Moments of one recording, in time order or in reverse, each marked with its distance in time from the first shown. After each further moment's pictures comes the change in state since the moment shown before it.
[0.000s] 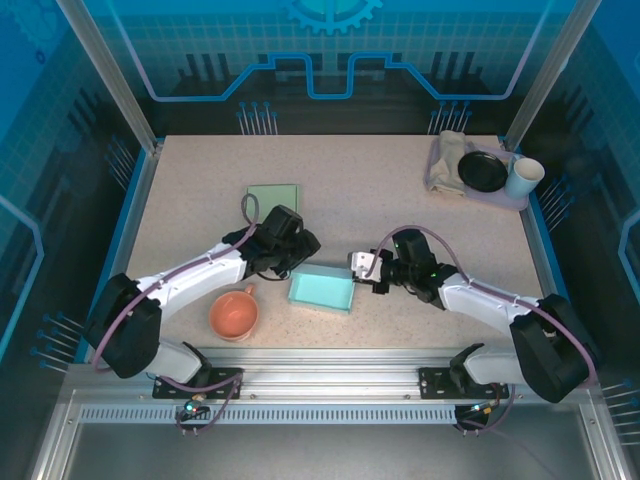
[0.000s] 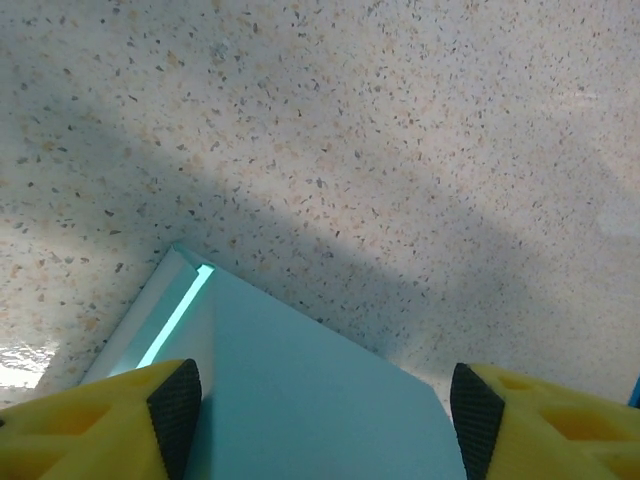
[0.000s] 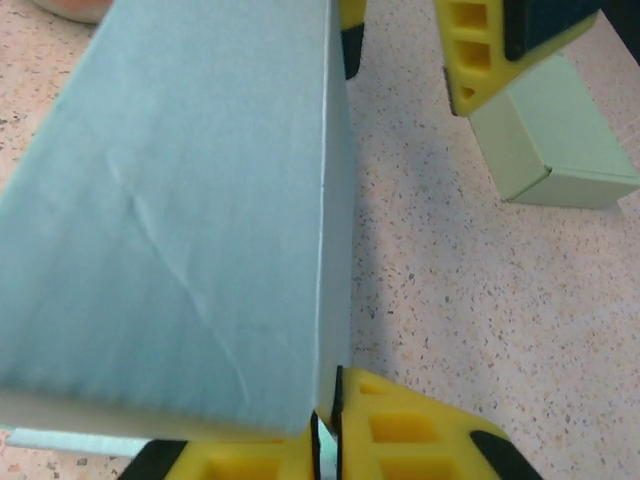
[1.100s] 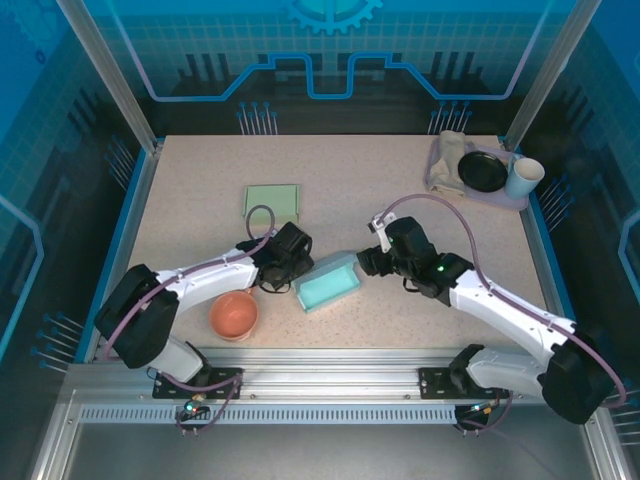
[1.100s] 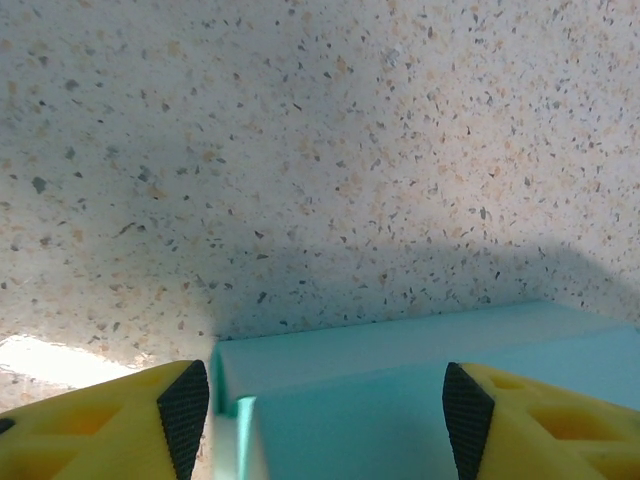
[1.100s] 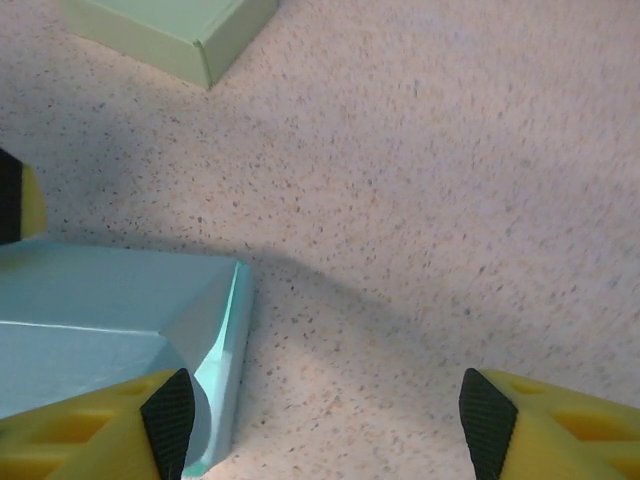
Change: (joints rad) left arm -0.044 0.080 -0.057 -0.024 -0.166 -0.027; right arm 0.117 -0.135 0.217 -0.428 0.672 0.974
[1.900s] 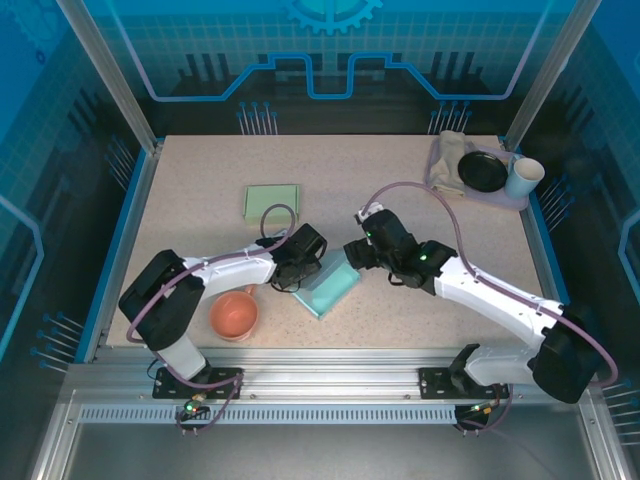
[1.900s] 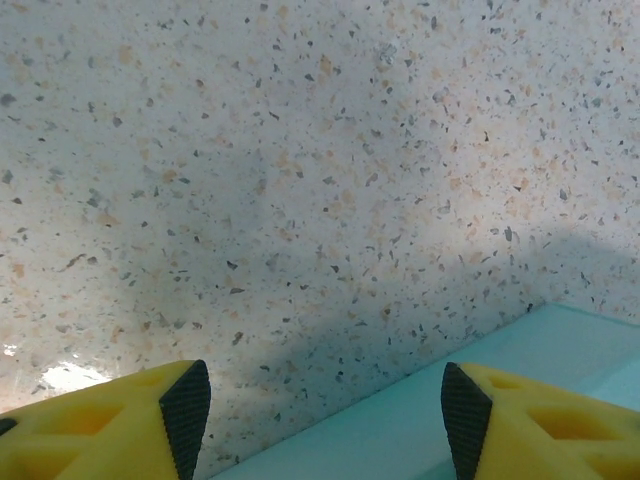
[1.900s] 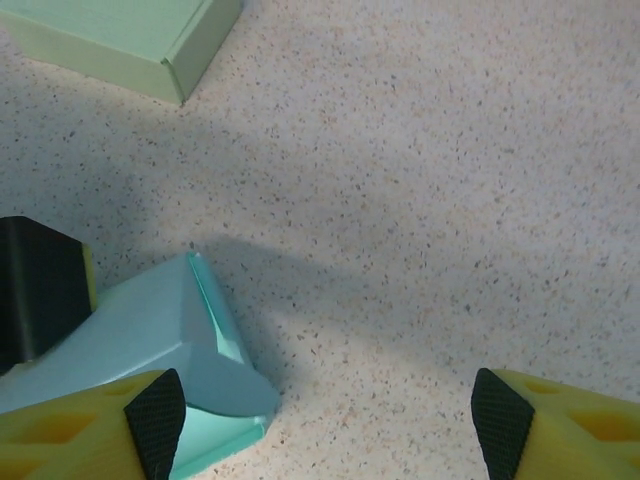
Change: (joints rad) left arm -0.039 0.138 0.073 -0.006 -0.080 0.001; right arm 0.122 0.106 0.180 -0.105 0.144 0.068
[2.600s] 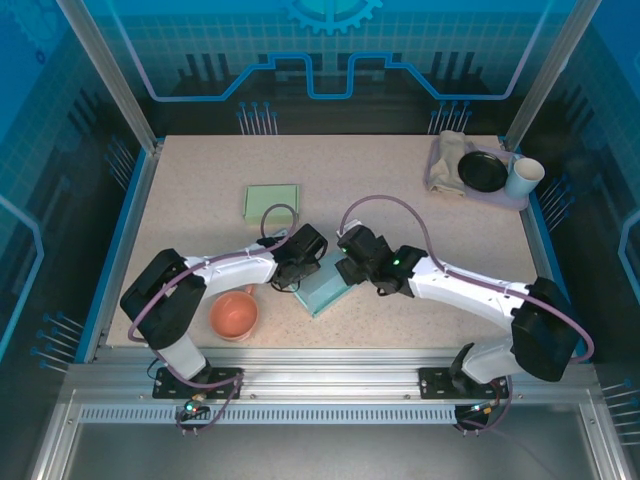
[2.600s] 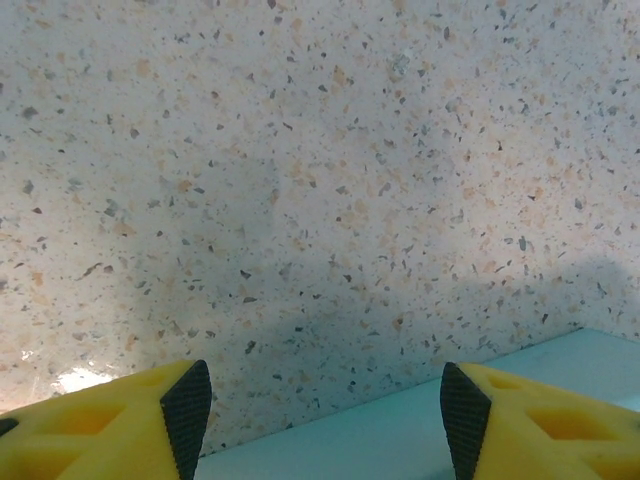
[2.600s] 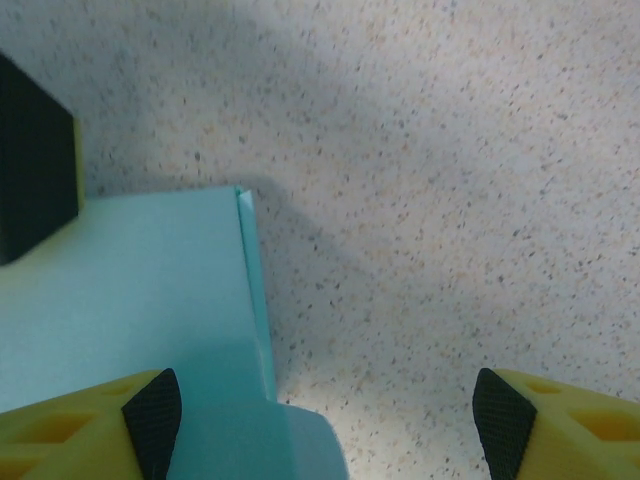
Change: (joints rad) left arm -0.001 0.007 0.010 -0.019 -0.026 0.002; right arm 0.094 0.155 -0.008 -0.034 0.090 -0.027
